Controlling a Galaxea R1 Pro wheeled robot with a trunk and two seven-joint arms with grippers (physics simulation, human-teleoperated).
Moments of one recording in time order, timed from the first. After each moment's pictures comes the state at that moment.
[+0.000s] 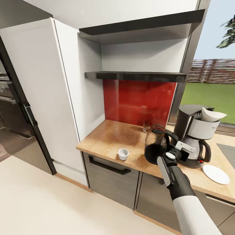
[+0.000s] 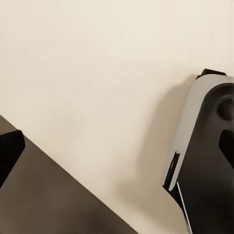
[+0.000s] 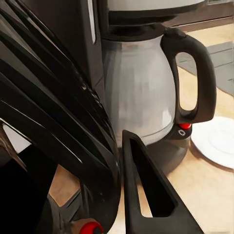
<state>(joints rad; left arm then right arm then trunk) 0.06 0.10 0.18 -0.24 0.03 -0.13 0.17 -0.66 0.06 -0.02 -1.13 -0.15 0.26 -0.87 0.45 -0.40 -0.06</state>
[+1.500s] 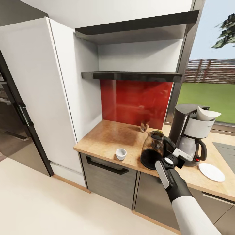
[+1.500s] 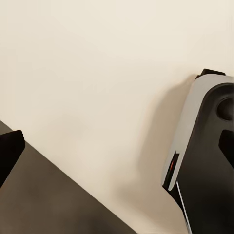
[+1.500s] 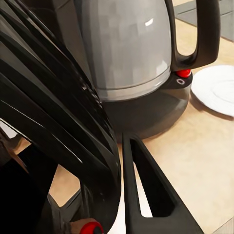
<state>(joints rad) 0.06 0.10 0.18 -0.24 0.03 -0.13 0.17 -0.66 0.06 -0.02 -0.99 -0.29 0.15 -0.87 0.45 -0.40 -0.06</state>
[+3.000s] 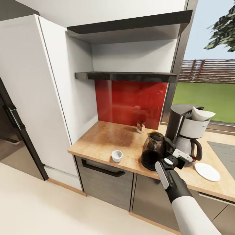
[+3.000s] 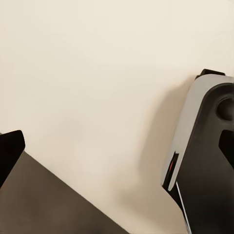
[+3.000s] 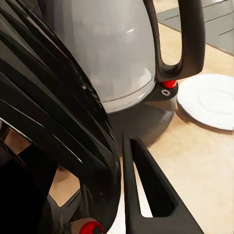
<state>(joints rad) 0.06 0.10 0.18 -0.24 0.03 -0.13 0.17 -0.66 0.06 -0.02 -0.97 -0.27 0.14 -0.87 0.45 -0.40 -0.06</state>
